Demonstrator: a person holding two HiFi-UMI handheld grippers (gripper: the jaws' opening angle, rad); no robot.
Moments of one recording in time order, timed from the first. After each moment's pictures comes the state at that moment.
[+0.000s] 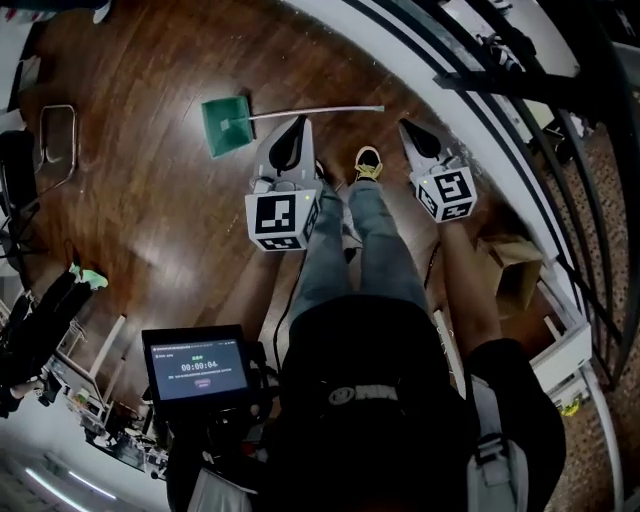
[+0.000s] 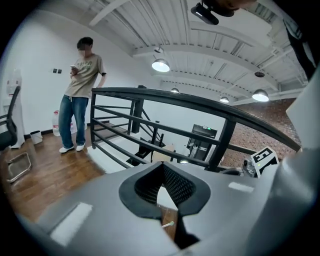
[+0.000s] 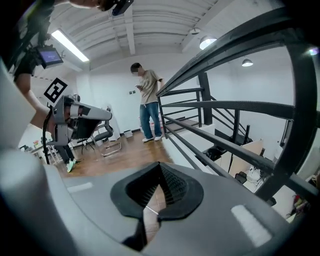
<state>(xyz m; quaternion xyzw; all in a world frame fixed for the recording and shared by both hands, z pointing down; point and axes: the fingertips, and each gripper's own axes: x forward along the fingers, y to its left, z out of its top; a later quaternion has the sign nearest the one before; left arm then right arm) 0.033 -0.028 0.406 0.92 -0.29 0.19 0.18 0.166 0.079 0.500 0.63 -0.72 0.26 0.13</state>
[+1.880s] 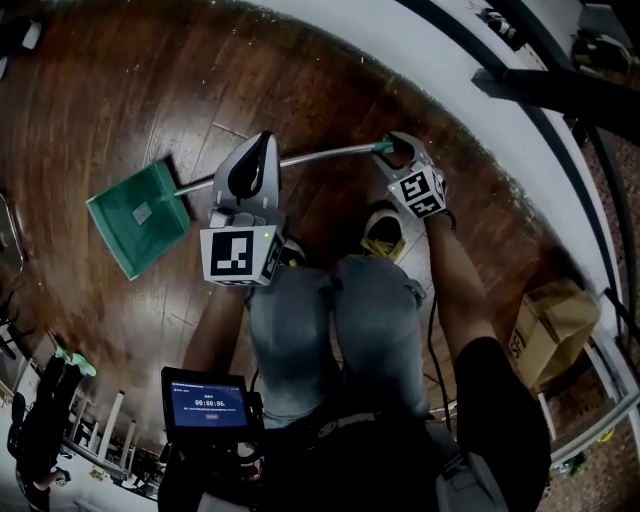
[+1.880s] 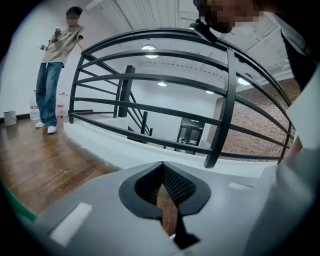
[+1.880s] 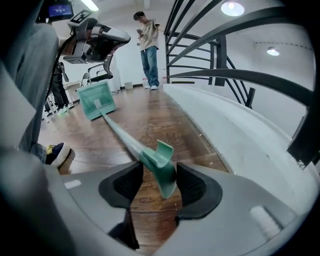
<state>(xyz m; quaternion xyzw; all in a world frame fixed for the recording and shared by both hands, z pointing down) 0.093 -0.053 0.860 0.94 -0.22 0.19 0.14 0.198 0.122 1.112 0.56 -0.72 0.28 0.30</state>
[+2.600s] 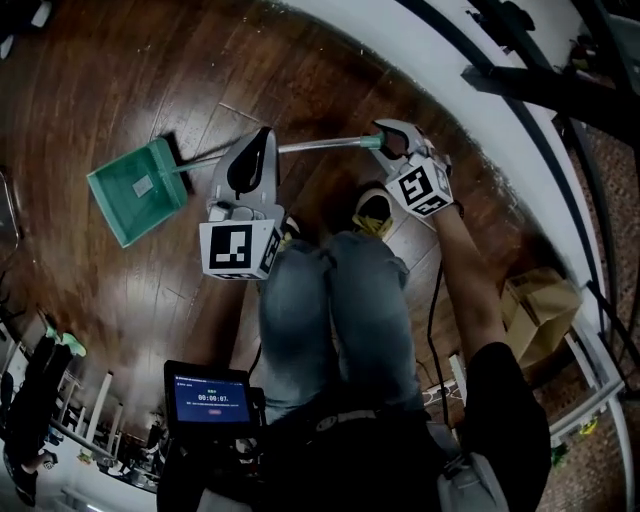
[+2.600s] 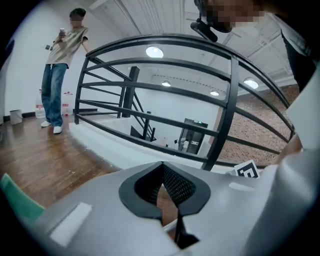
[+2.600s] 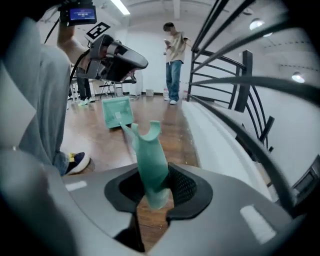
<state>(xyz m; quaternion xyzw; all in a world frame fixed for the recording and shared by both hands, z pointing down) 0.072 -0.047 0.808 0.94 -0.24 0.18 0.15 0.174 0.083 0.976 0.49 -0.79 0.17 0.33</state>
